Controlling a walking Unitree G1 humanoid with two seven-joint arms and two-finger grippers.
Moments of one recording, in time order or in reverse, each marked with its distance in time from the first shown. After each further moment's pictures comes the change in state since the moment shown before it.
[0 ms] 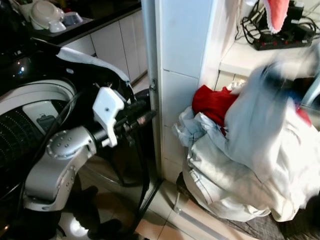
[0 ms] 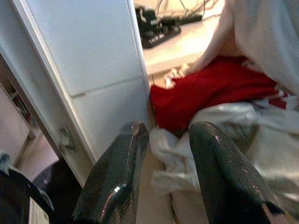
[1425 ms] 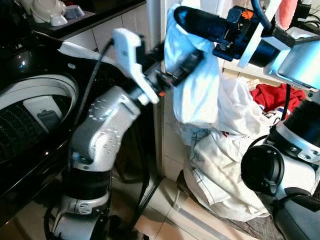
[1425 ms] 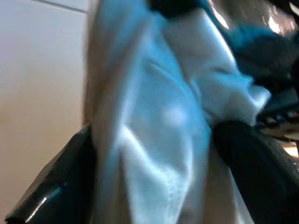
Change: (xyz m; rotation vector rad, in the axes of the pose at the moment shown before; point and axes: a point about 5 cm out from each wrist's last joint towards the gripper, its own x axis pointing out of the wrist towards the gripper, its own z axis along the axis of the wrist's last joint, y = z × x) left arm 0.075 -0.024 0.075 -0.239 -0.450 -0.119; right arm 0.052 0.106 0.030 0.346 -0.051 0.830
